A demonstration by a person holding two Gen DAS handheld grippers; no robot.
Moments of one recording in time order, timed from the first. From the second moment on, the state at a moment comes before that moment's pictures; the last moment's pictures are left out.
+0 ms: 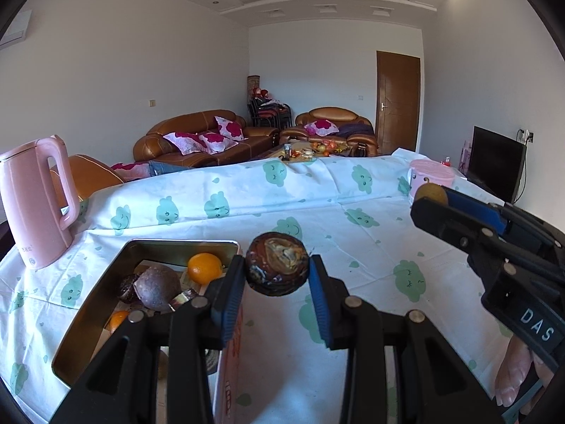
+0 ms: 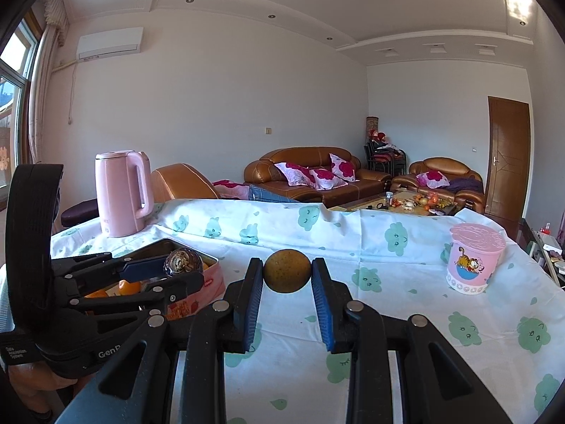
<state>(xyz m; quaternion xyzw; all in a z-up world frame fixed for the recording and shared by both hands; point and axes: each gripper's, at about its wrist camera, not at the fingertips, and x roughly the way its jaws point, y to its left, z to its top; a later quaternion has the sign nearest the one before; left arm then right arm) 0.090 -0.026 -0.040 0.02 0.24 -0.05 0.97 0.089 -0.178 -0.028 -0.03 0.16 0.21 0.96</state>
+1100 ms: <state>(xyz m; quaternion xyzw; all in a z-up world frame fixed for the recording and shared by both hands) 0.071 0.082 -0.050 -0.02 0.26 0.06 0.96 0.088 -0.064 -0.029 -0.05 0.18 0.31 0.93</state>
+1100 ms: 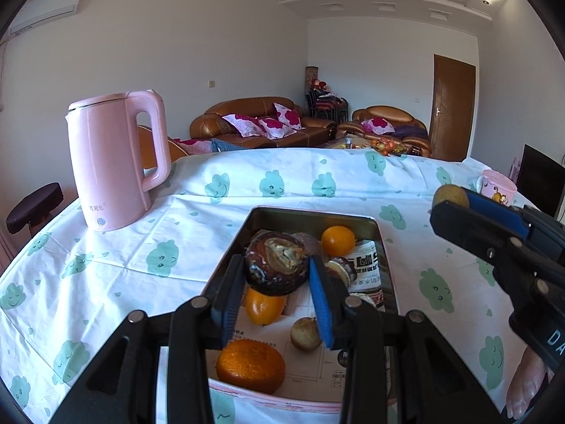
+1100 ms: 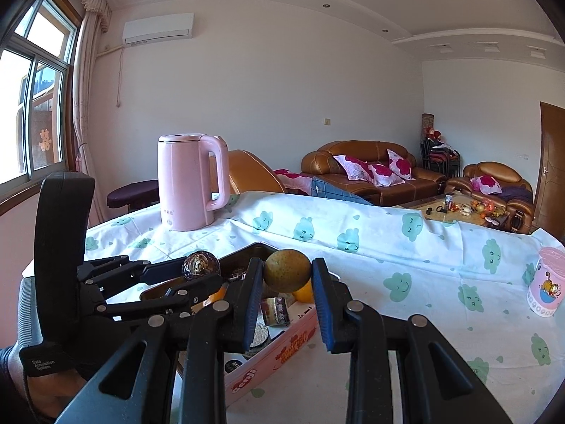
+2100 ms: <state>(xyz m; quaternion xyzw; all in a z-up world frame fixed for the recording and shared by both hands) 0.079 0.109 -0.066 -0.02 0.30 0.06 0.95 0.099 -0.019 -0.059 -0.08 0.23 0.34 0.91</state>
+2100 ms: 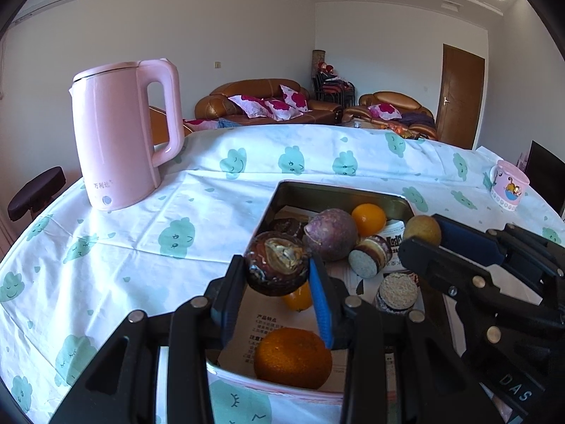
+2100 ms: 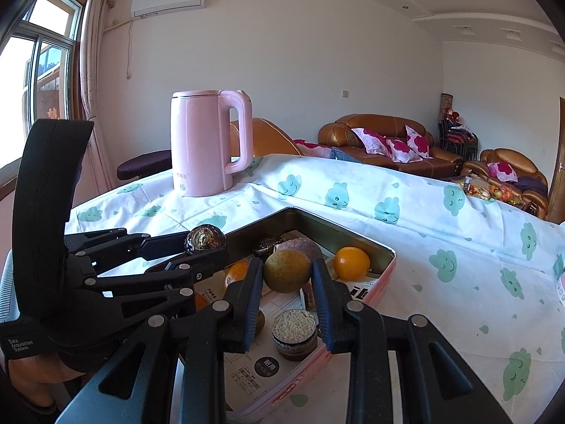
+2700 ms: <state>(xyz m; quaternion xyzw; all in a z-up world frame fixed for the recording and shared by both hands) 0.086 0.113 -0.072 -0.04 0.32 0.05 0.95 0.110 -0.010 -0.067 -0.08 0.27 0.33 0.90</state>
